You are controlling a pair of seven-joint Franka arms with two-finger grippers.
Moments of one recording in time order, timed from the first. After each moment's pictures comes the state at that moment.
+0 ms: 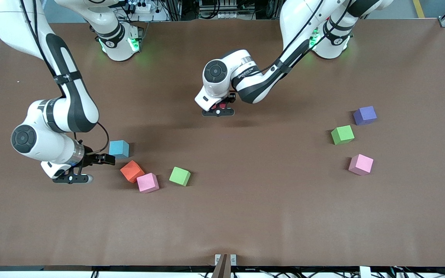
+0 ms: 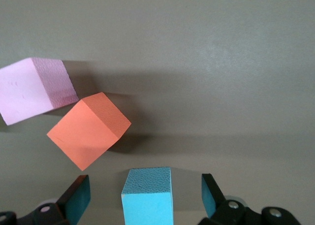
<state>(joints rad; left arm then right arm) -0.52 0.70 -0.51 -1.67 0.15 2.18 -1.06 0.06 0.46 0.01 -1.81 0.10 2.20 -0.03</state>
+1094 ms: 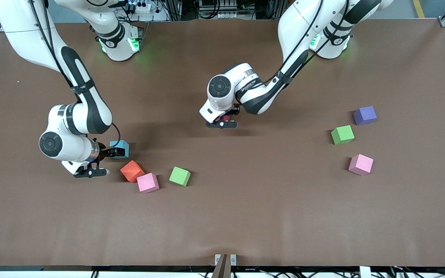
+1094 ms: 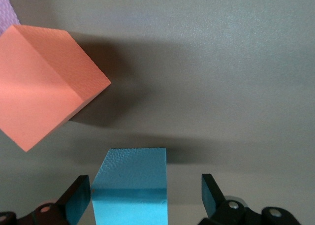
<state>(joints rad) -0.56 0.77 -0.40 -1.59 0.15 2.20 -0.95 0.08 0.51 0.00 -1.91 0.07 2.23 -0.03</state>
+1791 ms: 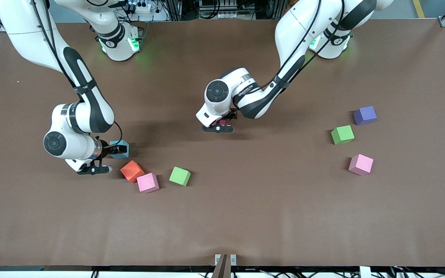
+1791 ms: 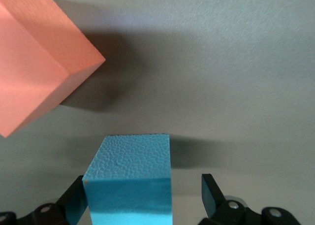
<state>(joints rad) -0.58 0.80 -0.40 -1.54 0.15 2.20 -0.93 0.08 0.51 0.00 -1.95 0.08 2.23 -0.02</state>
